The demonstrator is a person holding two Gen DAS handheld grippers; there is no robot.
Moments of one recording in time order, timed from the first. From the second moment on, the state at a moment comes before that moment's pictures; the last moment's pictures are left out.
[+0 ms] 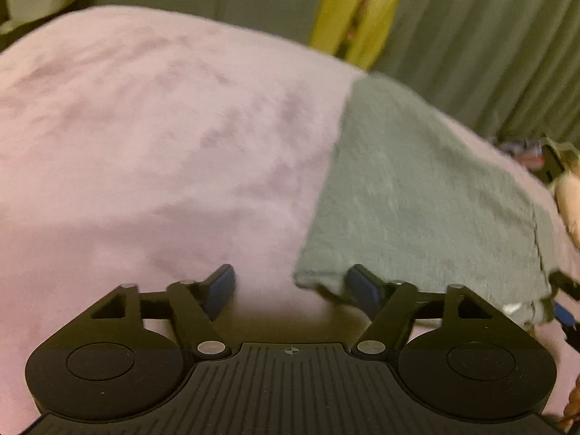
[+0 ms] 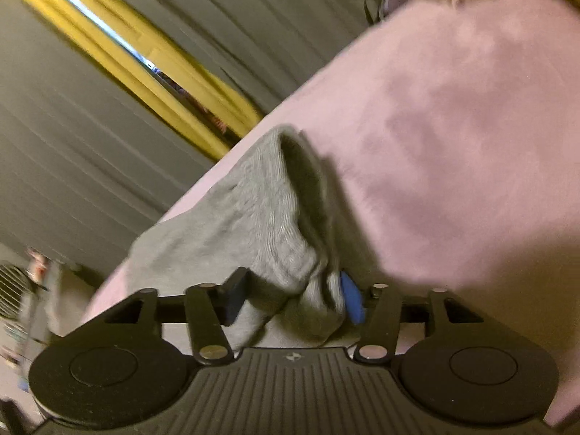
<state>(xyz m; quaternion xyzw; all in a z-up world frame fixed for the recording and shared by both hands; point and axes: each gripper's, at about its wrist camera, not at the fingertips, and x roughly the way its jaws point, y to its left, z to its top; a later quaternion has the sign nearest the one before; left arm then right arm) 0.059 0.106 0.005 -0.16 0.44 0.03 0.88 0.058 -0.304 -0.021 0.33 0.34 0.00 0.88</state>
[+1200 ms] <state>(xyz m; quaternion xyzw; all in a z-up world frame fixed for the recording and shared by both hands) 0.208 -0.033 0.032 0.05 0.36 -0.09 0.93 0.115 -0.229 0.028 0.11 0.31 0.10 0.94</state>
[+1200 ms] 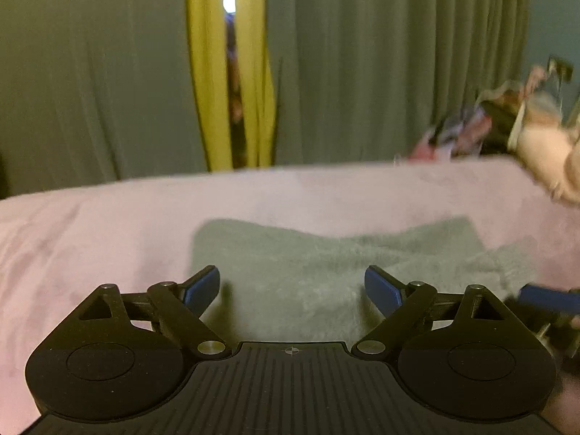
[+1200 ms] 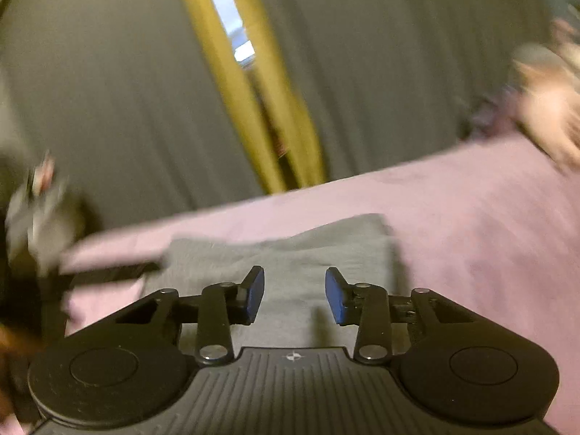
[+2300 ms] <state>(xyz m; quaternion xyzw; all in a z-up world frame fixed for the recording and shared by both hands) 0.013 0.034 0.019 0.00 0.46 0.01 0.89 -0.017 -0.229 0.028 0.09 0.39 0.09 0.91</state>
